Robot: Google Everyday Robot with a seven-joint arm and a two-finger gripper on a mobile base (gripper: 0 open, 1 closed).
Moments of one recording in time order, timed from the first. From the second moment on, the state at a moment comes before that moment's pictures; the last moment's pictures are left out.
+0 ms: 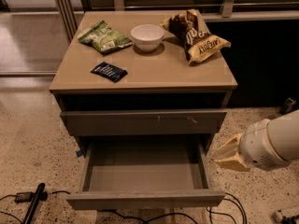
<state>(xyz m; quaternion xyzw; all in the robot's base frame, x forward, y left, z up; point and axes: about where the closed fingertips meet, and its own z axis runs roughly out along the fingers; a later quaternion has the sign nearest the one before) 0.388 -0.185 0.770 -0.52 0.81 0.14 0.23</state>
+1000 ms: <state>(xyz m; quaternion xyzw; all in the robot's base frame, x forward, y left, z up) 0.410 -0.153 0.661 -0.45 0.82 0.18 0.29</state>
